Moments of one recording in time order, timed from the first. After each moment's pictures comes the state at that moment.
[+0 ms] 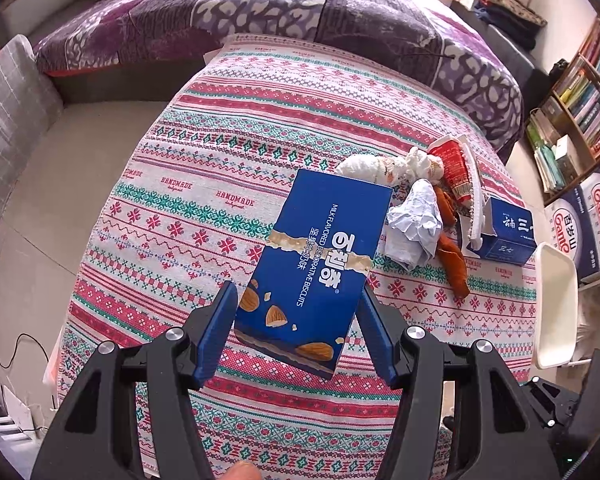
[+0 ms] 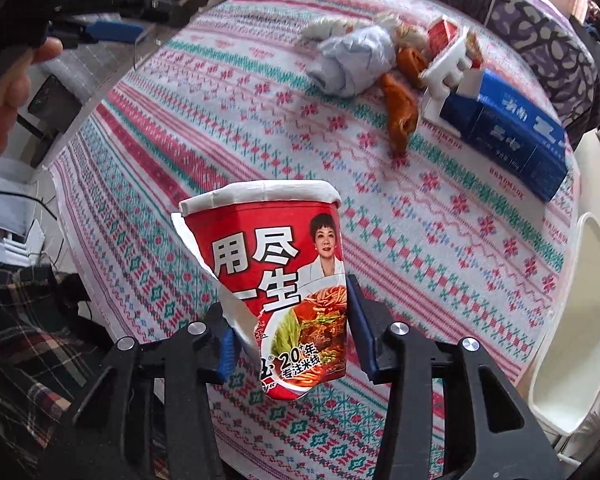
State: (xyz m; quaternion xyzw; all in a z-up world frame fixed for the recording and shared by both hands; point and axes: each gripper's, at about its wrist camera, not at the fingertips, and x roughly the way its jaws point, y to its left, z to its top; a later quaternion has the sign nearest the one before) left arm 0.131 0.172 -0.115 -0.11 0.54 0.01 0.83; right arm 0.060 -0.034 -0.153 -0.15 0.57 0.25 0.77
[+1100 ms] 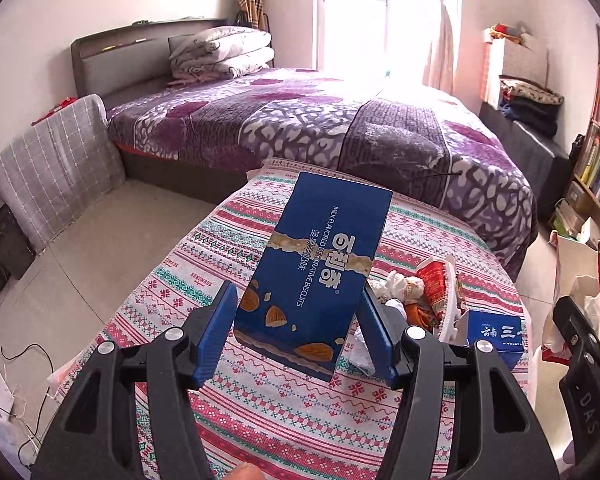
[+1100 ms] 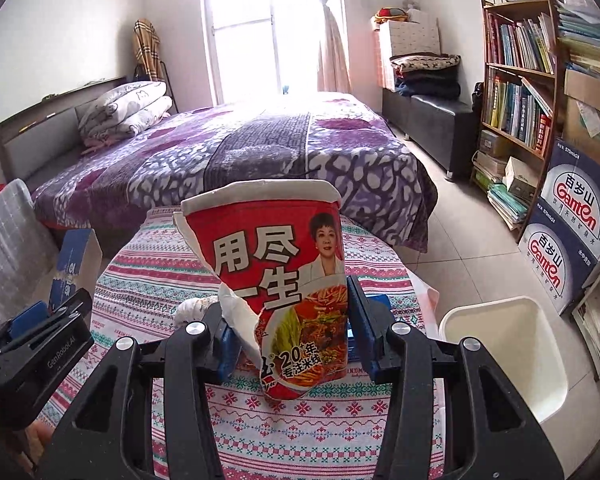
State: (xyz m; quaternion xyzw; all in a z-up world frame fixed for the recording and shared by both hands) left arm 0.114 0.109 -0.048 -0.09 0.35 0.14 0.92; right arm 0.115 -0.082 -0.028 0.00 0.30 0.00 0.95
